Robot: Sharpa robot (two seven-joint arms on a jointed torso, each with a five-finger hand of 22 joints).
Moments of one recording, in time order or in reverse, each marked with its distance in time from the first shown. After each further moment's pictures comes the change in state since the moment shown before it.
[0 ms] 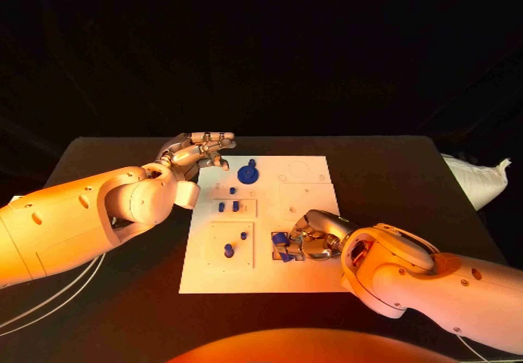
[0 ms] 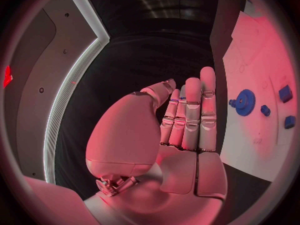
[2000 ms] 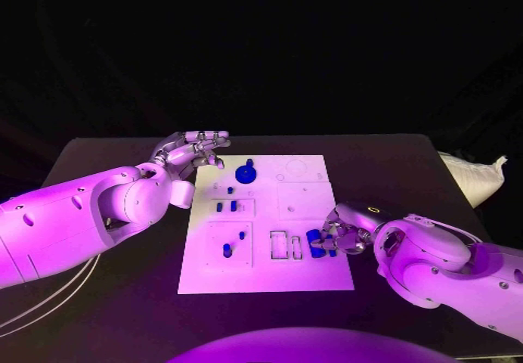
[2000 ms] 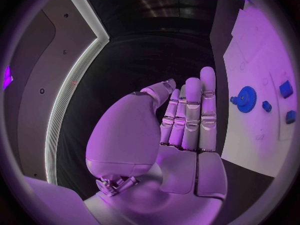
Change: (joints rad) left arm 0.002 -0.014 0.000 0.008 0.000 -0.010 0.006; left_hand 0.000 0.000 0.000 0.000 0.000 0.003 0.003 0.000 0.000 0.003 -0.003 0.000 0.000 0.000 0.000 0.000 0.000 0.000 0.000 0.000 0.000 0.000; right arm 0.024 -0.156 -0.004 0.008 -0.185 0.098 -0.006; right_hand -0.033 -0.125 0.045 0.000 -0.071 -0.016 0.016 -0.054 -0.062 -0.045 0.016 -0.048 -0.106 -0.001 0.013 -0.012 -0.013 0.015 -0.003 0.011 -0.012 -0.016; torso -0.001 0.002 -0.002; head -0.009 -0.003
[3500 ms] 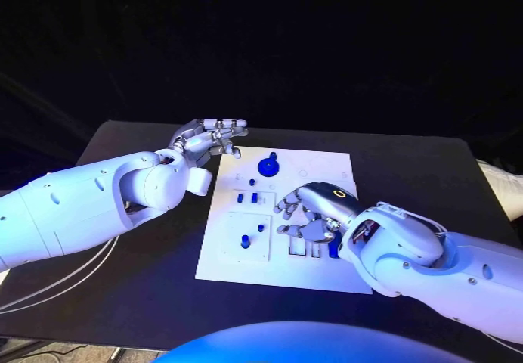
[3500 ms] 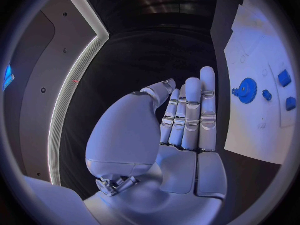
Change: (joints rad) left arm 0.007 0.011 0.006 -0.005 0.001 -0.001 0.004; left_hand 0.000 0.000 0.000 0.000 0.000 0.000 0.000 0.000 0.000 0.000 0.000 0.000 0.000 0.000 0.000 0.000 0.003 0.000 0.004 -0.004 0.000 0.000; right arm 0.060 0.182 -0.004 -0.027 -0.055 -0.109 0.279; right_hand 0.126 -0.074 0.334 -0.196 -0.174 -0.037 0.066 -0.139 -0.077 -0.175 0.080 -0.827 -0.933 0.001 0.058 -0.193 -0.226 0.032 -0.076 0.057 -0.199 -0.289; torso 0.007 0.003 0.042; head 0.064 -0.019
